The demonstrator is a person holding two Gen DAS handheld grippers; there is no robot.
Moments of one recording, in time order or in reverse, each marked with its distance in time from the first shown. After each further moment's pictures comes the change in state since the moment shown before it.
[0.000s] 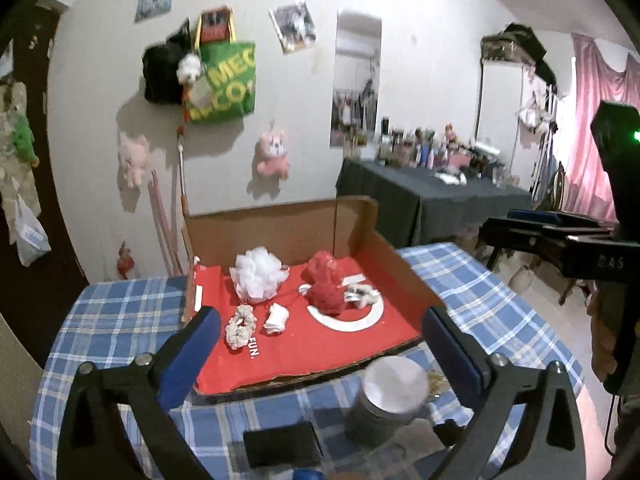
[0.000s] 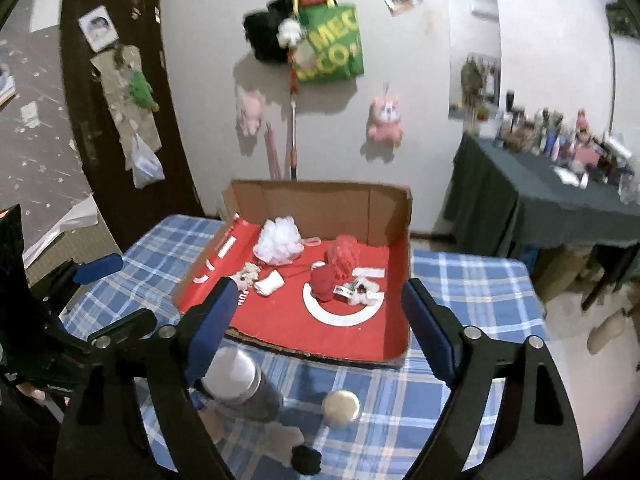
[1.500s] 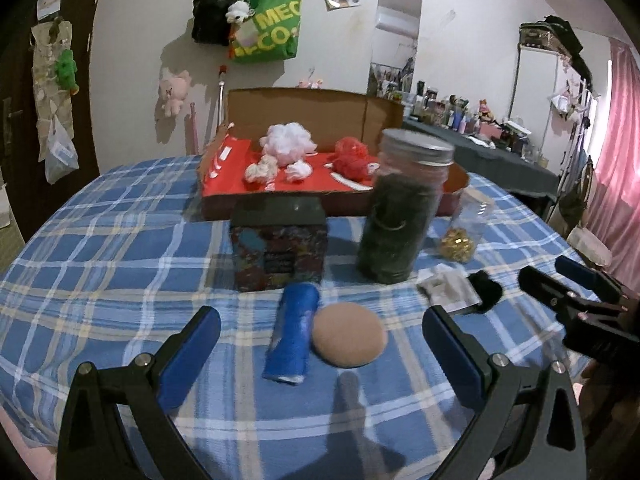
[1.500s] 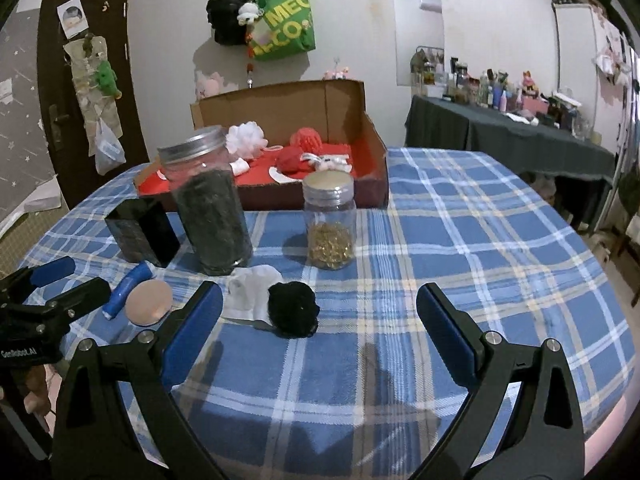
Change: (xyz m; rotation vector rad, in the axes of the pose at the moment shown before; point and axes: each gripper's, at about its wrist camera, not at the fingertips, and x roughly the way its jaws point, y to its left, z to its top) left arm -0.002 -0.004 -0.187 -0.120 0.127 0.113; right arm 0.001 0.020 -0.227 0.080 -0.074 -0.165
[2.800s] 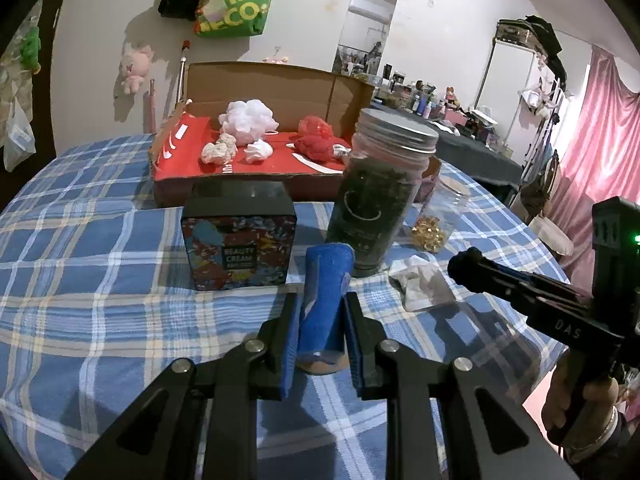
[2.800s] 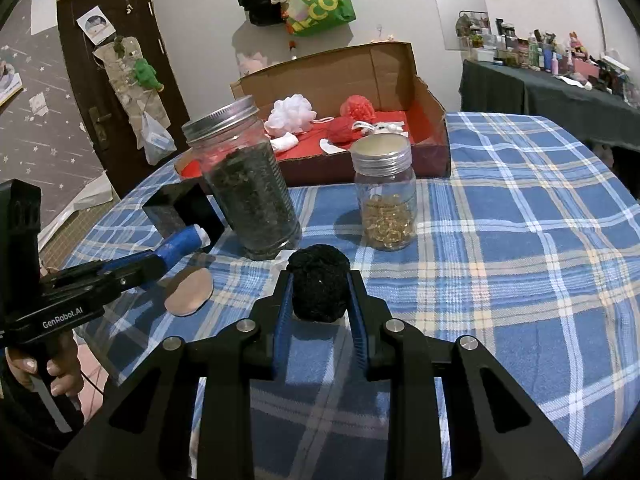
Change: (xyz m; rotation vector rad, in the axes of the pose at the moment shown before) left arm 0.019 0.003 0.010 0.000 0.077 -0.187; right arm 0.032 -0.006 0.002 0.043 0.110 0.246
